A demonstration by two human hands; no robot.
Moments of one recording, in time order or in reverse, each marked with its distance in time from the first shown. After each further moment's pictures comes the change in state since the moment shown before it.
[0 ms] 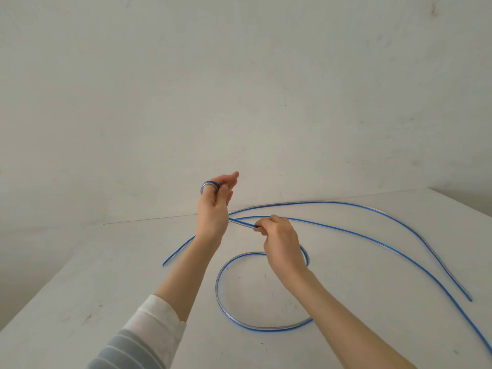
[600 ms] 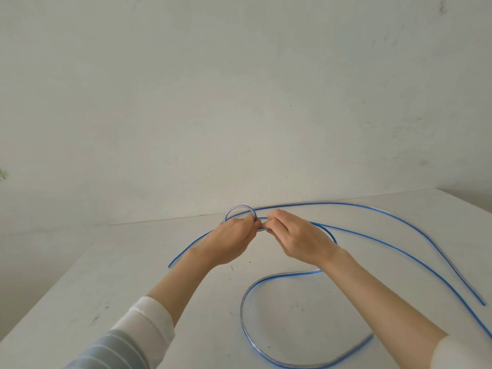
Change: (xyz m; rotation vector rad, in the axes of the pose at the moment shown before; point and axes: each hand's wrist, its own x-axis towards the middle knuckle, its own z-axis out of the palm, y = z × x) left_hand -0.018 0.004 -0.016 1.189 -0.764 0.142; right_hand 0.019 0.033 -0.032 -0.333 0.030 -0.800
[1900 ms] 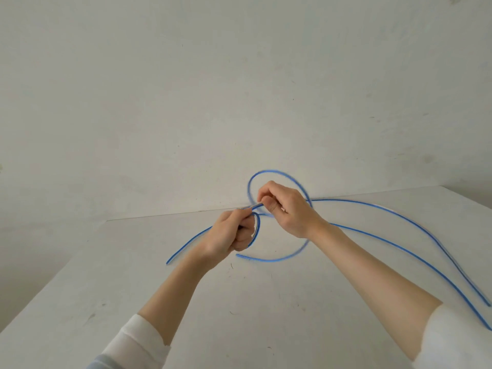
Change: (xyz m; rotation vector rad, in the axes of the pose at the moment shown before) left_hand -0.007 0.014 -0.008 -1.181 0.046 -0.274; right_hand 0.040 0.015 -0.002 0.688 0.038 0.302
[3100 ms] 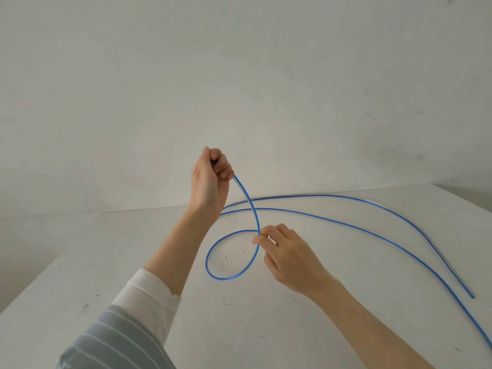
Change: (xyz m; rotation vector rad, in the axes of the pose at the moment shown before) left_hand 0.035 0.047 -0.009 -0.647 0.373 0.383; right_hand -0.085 -0.012 0.039 -0.643 -0.023 -0.124
